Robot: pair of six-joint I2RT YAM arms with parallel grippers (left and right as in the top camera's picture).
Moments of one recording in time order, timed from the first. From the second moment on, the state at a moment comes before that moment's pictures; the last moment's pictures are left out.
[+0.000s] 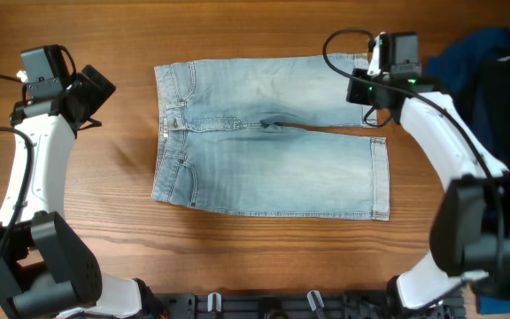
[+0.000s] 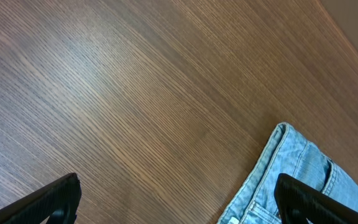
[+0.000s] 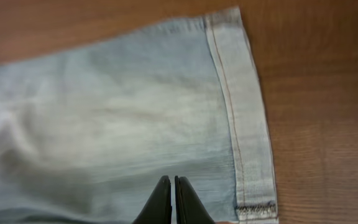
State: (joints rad) left arm 0.25 1.66 1.25 -0.56 -0.05 -0.58; right arm 0.09 1.83 1.28 -0.46 -0.04 0.23
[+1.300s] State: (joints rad) left arm 0.25 1.66 1.25 -0.56 -0.05 -0.58; right arm 0.04 1.90 1.43 -0.26 0.00 0.20
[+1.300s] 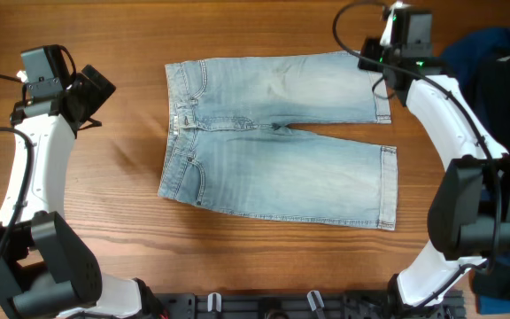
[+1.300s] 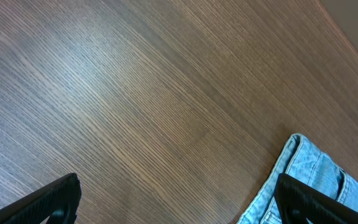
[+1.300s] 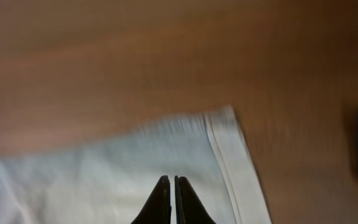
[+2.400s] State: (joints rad) left arm 0.25 1.66 1.25 -0.56 -0.05 -0.58; right arm 0.04 1.54 1.43 -0.87 -0.07 0.22
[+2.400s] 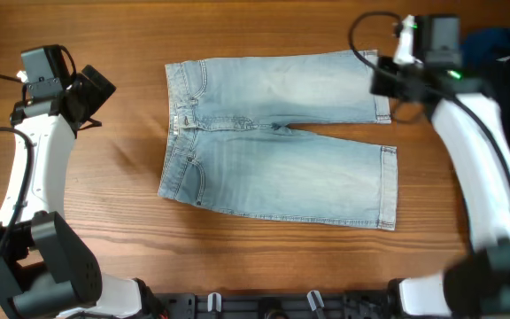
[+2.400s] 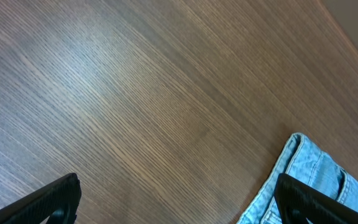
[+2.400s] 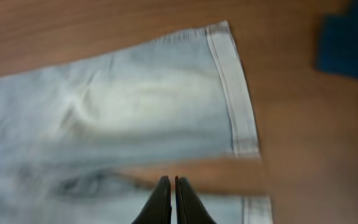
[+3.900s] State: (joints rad) left arm 0.25 1.66 1.25 -0.57 -0.05 -0.58; right arm -0.01 1.33 0.65 -0.97 0.03 1.10
